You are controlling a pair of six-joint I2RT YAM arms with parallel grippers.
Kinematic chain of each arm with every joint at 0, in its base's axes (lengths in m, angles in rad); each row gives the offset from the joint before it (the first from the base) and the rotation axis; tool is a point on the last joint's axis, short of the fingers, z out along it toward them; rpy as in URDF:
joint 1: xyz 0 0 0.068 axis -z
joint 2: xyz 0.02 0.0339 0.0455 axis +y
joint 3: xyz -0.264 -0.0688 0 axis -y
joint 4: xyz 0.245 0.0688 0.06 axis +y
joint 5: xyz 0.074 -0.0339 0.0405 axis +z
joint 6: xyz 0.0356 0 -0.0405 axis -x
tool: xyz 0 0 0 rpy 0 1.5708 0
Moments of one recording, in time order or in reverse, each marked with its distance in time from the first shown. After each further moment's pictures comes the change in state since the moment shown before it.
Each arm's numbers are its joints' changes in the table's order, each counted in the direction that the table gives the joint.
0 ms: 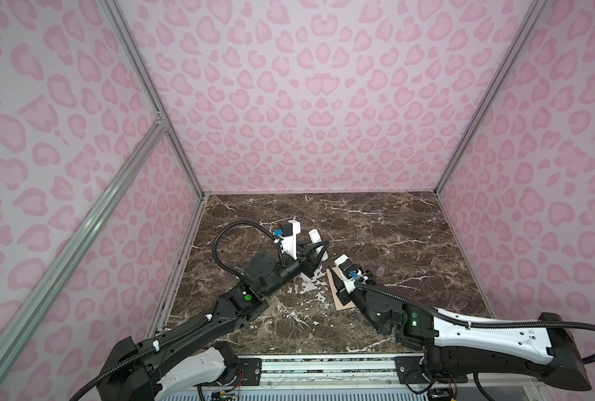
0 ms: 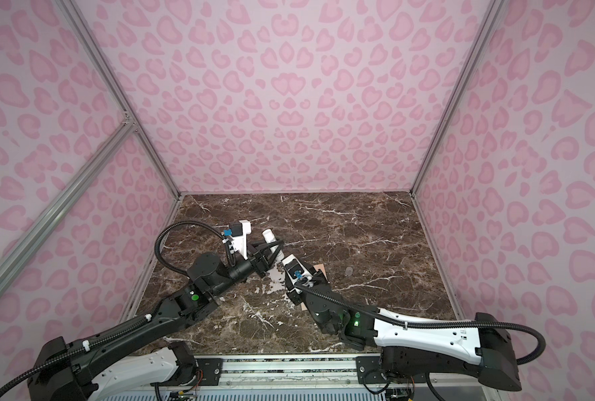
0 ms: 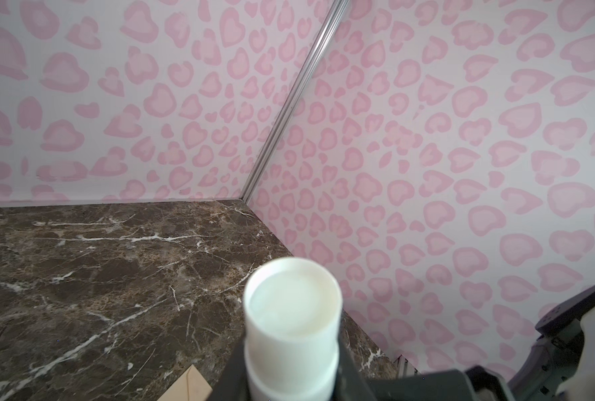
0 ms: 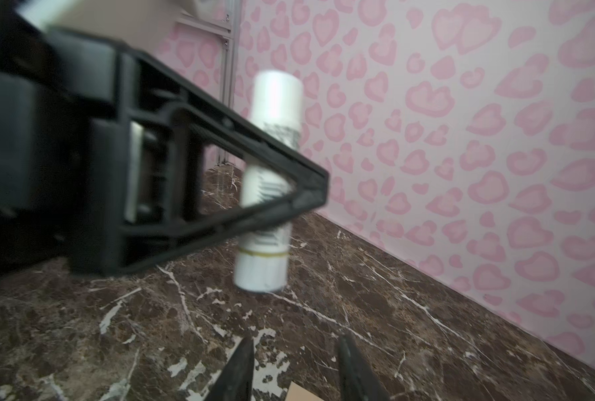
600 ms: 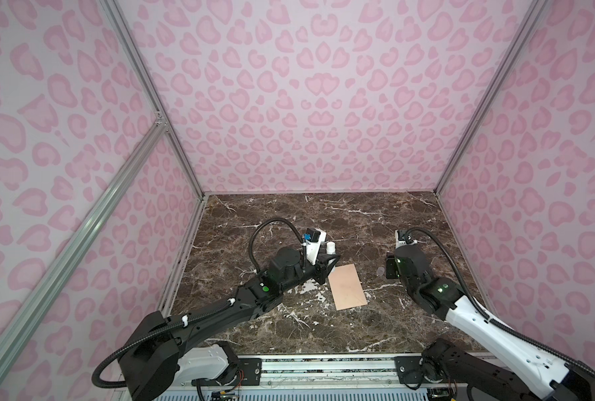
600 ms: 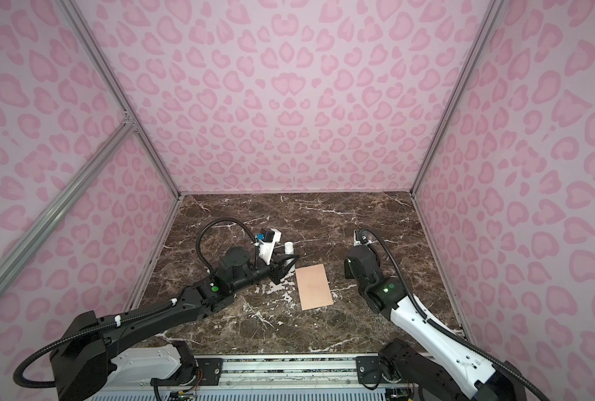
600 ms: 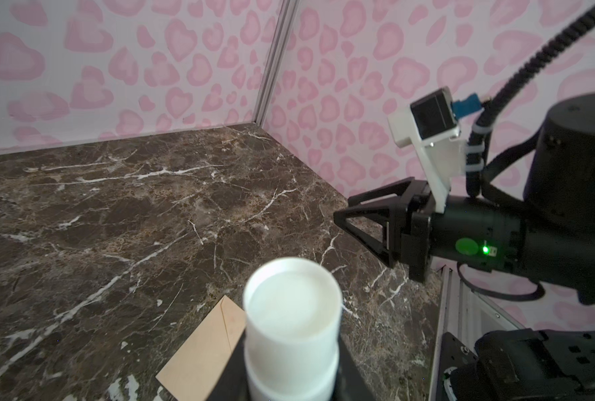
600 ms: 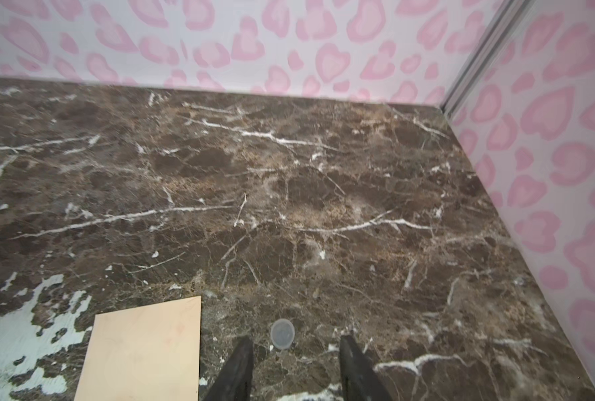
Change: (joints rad) left arm 0.036 0.243 0.064 0.135 -0.058 -0.180; right arm 0.684 0.028 0.097 0.573 0.266 -0.392
